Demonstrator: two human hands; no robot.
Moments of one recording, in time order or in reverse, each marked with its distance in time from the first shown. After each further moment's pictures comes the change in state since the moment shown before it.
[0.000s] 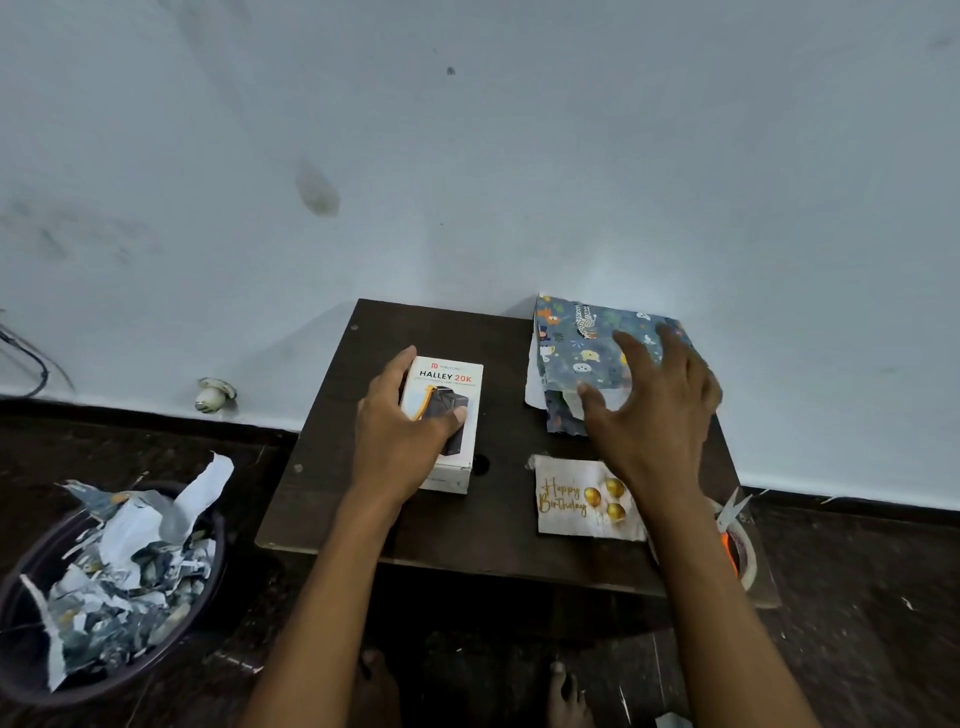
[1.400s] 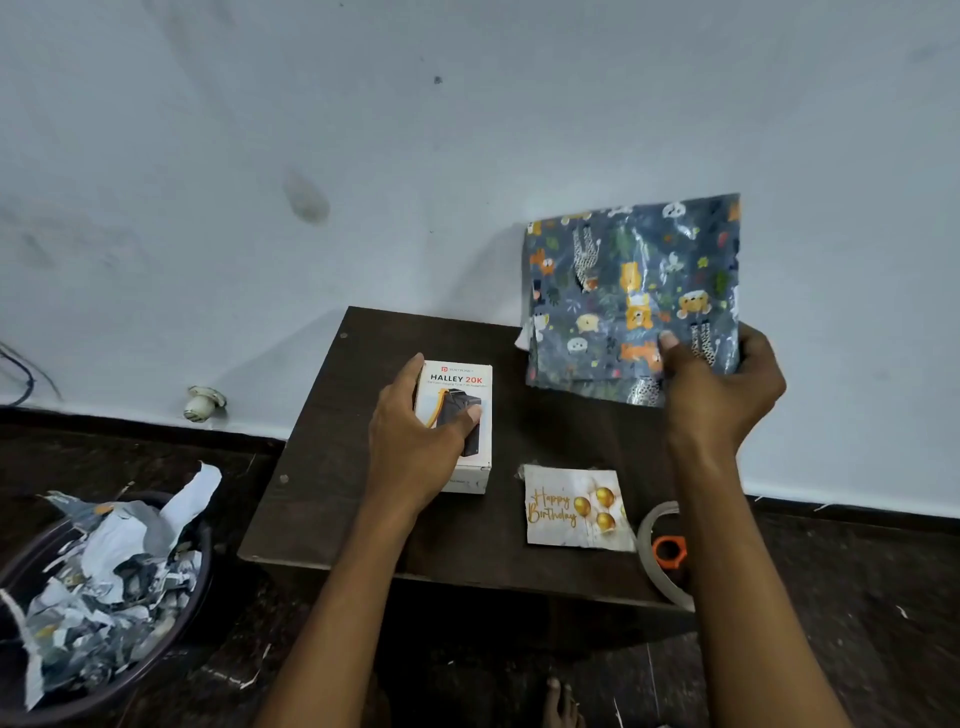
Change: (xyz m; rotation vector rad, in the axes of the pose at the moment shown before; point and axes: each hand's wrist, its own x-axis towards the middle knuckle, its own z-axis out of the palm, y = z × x) left_hand -0.011 0.022 0.023 0.046 0.029 0.016; right_hand 0.038 0.011 -0.028 0.828 0.400 0.481
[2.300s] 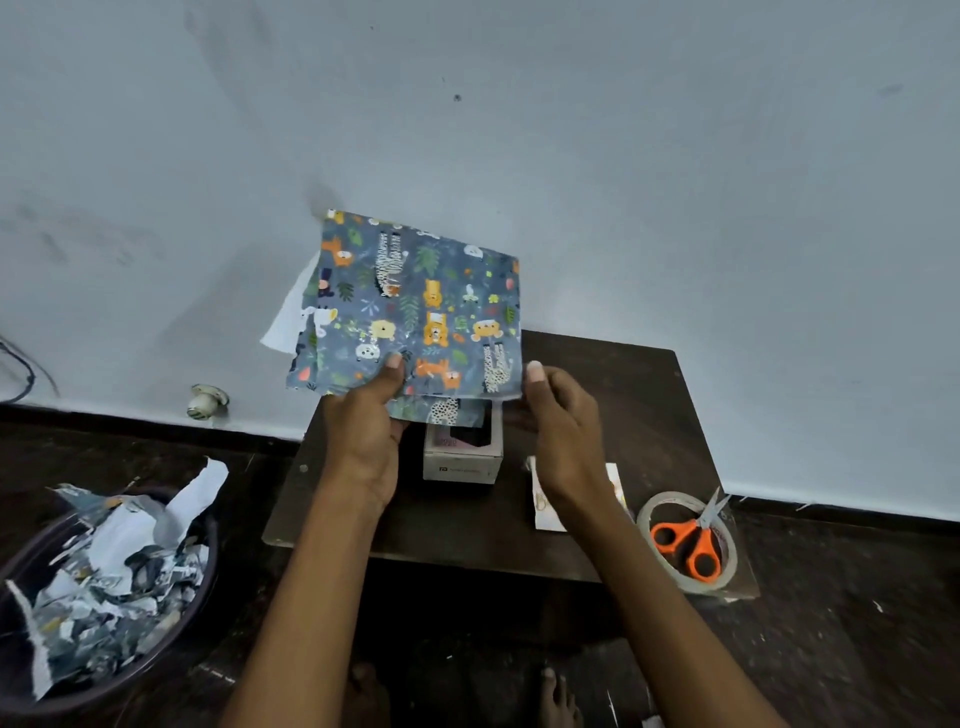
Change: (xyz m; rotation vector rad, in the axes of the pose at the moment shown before) left_hand 0.004 0.018 -0.042 -0.883 0.100 -0.212; right_hand -0.109 -0.006 0.035 -0.019 -0.674 0.101
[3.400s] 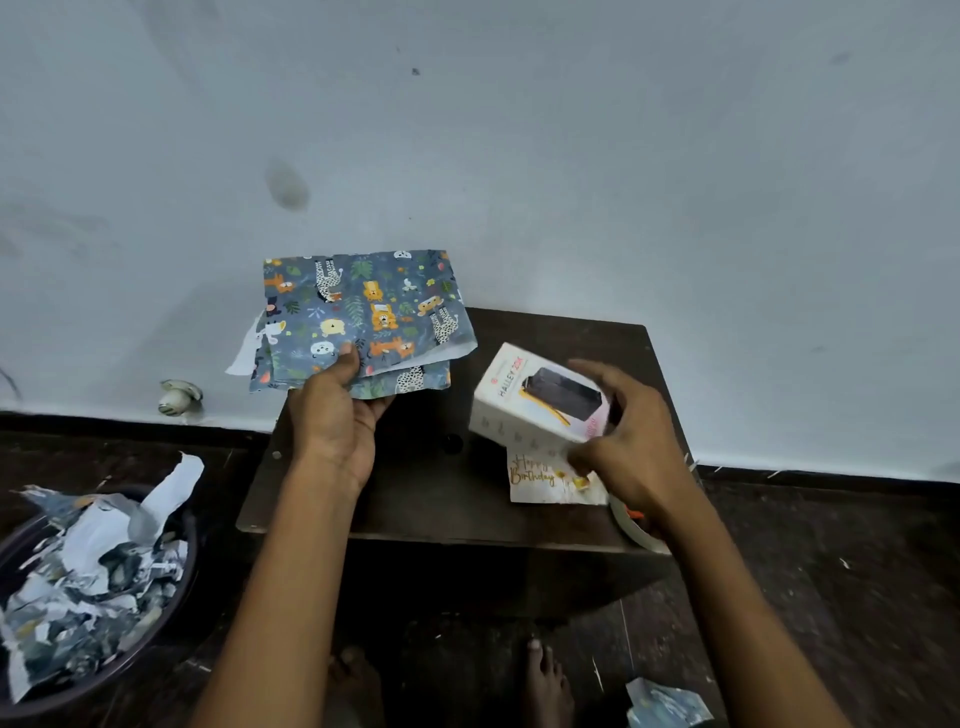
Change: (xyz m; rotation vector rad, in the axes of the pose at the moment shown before) left_hand 0.016 -0.010 -0.008 -0.132 -0.003 -0.090; right_hand -0.020 -0.007 -0.093 -0.363 -0.100 0.000
